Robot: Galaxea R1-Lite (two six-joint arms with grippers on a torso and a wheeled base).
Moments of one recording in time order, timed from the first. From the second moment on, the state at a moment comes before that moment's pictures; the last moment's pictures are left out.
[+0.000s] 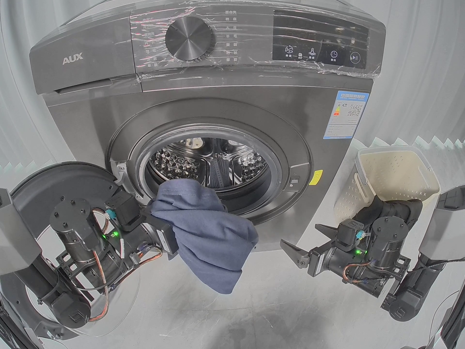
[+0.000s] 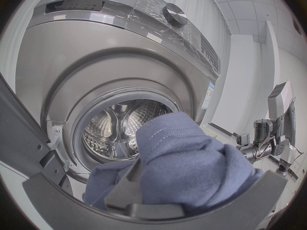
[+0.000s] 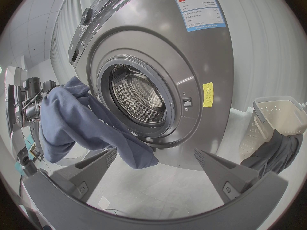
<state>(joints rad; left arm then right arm) -0.54 1.83 -0.32 -1.55 -0.01 -0.09 0.62 2.02 -0.30 -1.55 -0.05 0.16</state>
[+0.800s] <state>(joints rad) -0.56 1.88 -0.34 -1.55 0.00 -0.09 0.62 2.02 -0.30 -1.55 -0.05 0.16</state>
